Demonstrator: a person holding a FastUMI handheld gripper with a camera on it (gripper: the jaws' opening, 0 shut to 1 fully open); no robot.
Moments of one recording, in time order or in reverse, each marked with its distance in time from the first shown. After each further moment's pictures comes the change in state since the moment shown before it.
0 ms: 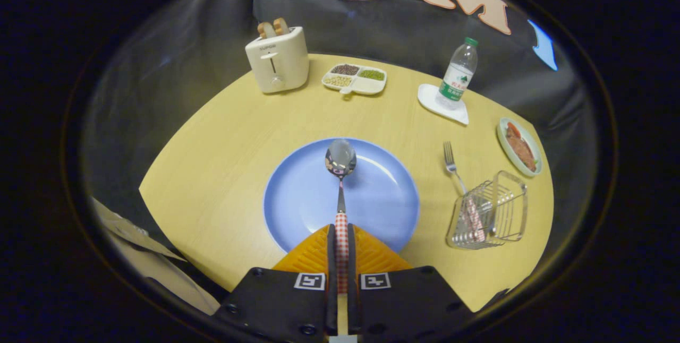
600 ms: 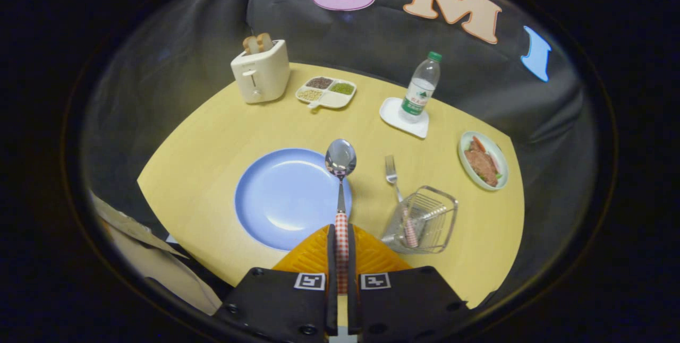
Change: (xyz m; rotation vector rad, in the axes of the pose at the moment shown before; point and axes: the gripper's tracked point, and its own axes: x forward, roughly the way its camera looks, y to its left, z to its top) arm -0.055 -0.095 0.017 -0.041 0.000 -0.066
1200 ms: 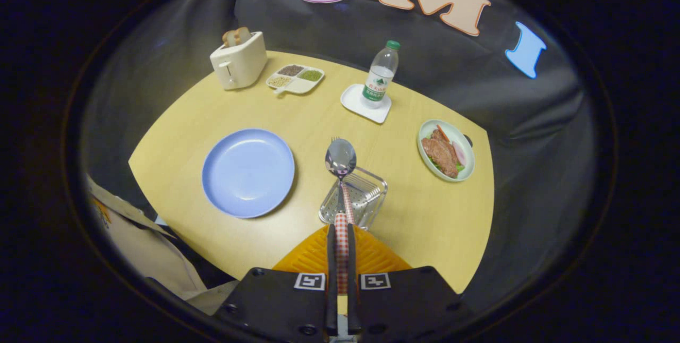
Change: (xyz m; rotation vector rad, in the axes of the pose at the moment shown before) arm -0.028 -0.086 -0.025 -0.061 0.101 -0.041
